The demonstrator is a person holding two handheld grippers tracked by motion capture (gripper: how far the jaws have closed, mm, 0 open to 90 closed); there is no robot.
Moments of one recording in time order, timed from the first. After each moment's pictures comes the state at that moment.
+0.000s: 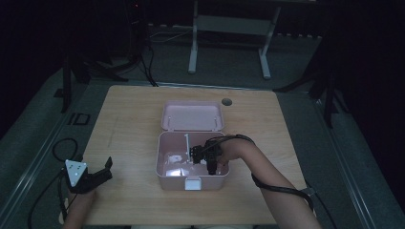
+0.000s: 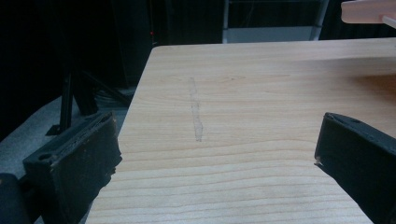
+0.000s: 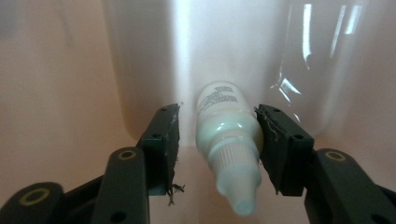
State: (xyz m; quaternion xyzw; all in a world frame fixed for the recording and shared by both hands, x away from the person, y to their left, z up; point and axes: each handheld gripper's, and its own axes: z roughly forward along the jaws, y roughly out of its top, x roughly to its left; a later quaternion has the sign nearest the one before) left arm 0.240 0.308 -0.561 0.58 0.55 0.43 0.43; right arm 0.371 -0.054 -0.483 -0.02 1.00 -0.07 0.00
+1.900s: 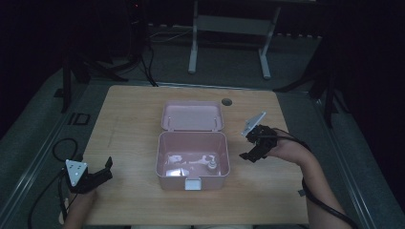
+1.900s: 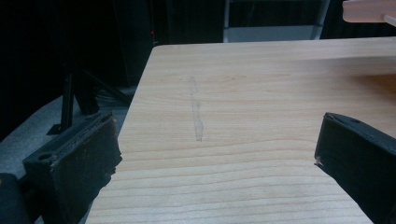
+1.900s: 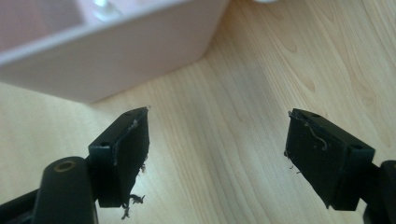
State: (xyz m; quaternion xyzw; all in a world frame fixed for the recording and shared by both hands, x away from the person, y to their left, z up) left arm 0.240 0.308 -0.561 0.58 0.55 0.43 0.42; right arm 0.381 -0.220 -0.427 0.17 0.96 0.19 0.10
